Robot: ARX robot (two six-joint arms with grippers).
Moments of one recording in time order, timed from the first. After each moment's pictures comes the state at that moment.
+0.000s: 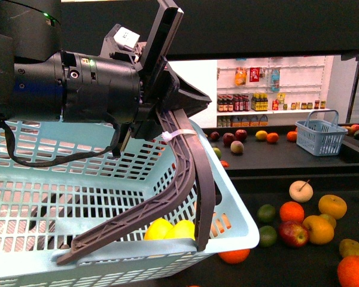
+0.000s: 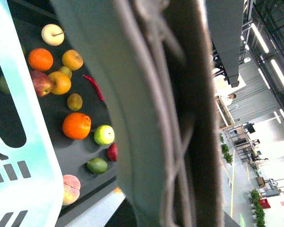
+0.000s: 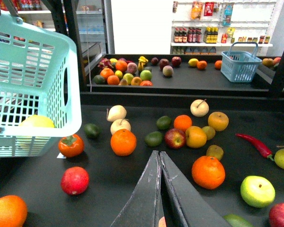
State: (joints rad) left arm -0.36 1.74 1.18 0.42 0.68 -0.78; right arm 0.00 0.01 0.02 0.00 0.00 0.00
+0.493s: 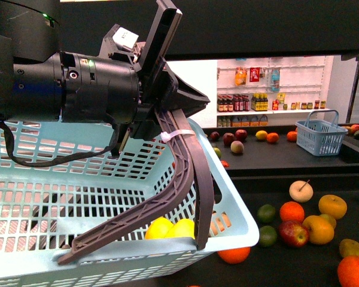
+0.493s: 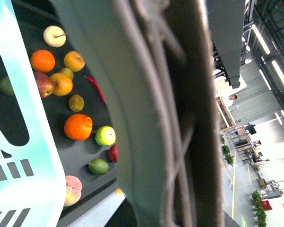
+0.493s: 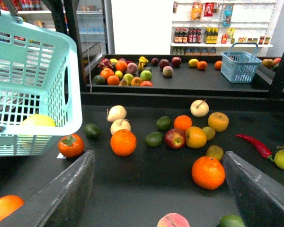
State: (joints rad) left arm -0.36 1.74 1.18 0.42 0.68 -0.78; right arm 0.00 0.01 0.02 0.00 0.00 0.00
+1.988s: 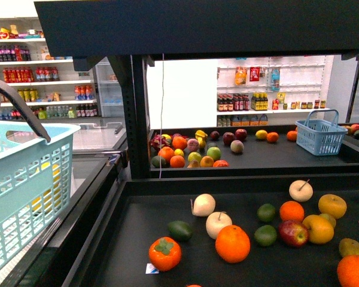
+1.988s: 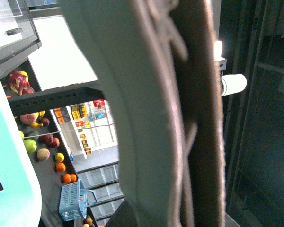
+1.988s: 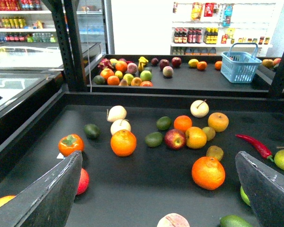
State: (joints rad) left arm 0.25 2.01 1.25 1.17 0.33 -1.53; right arm 0.00 0.01 0.02 0.00 0.00 0.00
